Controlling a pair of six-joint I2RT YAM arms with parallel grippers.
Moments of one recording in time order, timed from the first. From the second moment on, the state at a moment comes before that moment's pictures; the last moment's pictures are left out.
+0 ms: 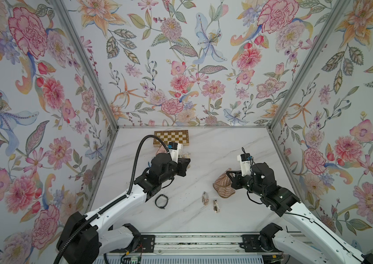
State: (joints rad) left arm -0.61 1.19 0.76 0.12 0.21 -0.51; right arm 0.59 0.83 0.70 -0.39 -0.09 0.43
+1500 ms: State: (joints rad) left arm -0.64 1.88 1.24 -0.61 0.06 -0.34; right arm 0.49 1.00 0.88 -0.42 -0.21 0.29
